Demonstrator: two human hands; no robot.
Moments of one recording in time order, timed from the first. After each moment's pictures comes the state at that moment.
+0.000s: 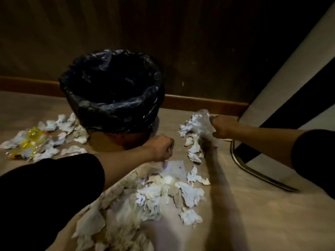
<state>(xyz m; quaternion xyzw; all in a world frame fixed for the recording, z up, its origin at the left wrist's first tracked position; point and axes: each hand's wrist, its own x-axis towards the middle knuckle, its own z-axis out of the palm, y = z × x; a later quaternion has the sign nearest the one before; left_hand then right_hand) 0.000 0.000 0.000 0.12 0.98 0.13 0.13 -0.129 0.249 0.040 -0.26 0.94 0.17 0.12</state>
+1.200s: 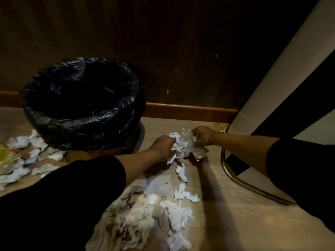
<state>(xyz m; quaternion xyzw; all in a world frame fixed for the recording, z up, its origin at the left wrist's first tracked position) -0.090 0.062 -0.043 0.07 0.98 0.16 0.10 -0.169 0.249 0.002 -0.16 0.94 -0.10 0.28</state>
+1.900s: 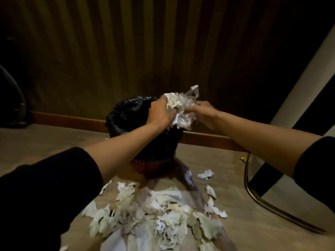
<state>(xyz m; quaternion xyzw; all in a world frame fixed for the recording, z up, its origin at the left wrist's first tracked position) -0.005 -0.071 0.197 -0.11 0.90 0.33 -0.25 -0.079 0.093 0.211 -0.13 0.75 -0.61 0.20</state>
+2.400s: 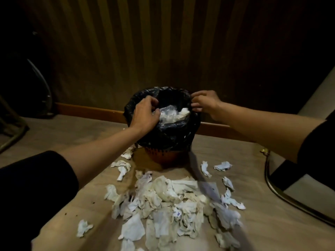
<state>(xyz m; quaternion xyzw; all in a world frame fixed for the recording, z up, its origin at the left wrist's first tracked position) 0.053 -0.159 0.162 -0.11 0.91 0.31 -0.25 -0.086 0.043 0.189 -0.09 0.77 -0.62 0.16</state>
